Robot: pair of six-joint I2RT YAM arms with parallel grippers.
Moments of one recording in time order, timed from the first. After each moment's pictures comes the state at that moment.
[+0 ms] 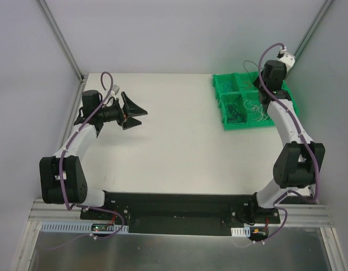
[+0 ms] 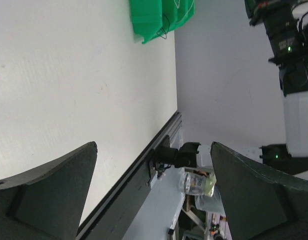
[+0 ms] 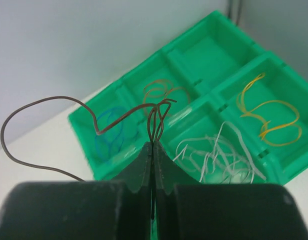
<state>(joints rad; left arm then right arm) 0.07 1.40 0.93 -0.08 1.07 -0.86 0.08 1.60 1.40 -0.17 0.32 0.40</state>
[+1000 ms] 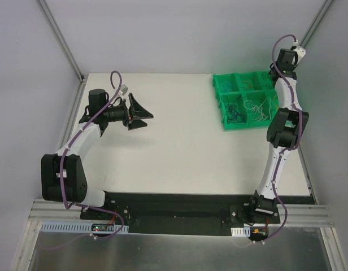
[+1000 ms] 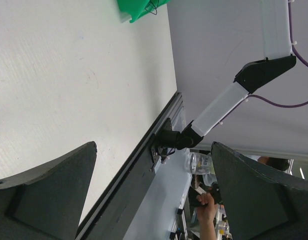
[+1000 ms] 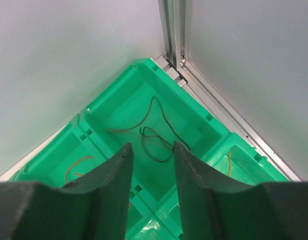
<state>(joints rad) -0.03 1.42 0.95 -0.07 1.12 -0.81 -0.18 2.38 2.25 -0.36 0.33 0.35</state>
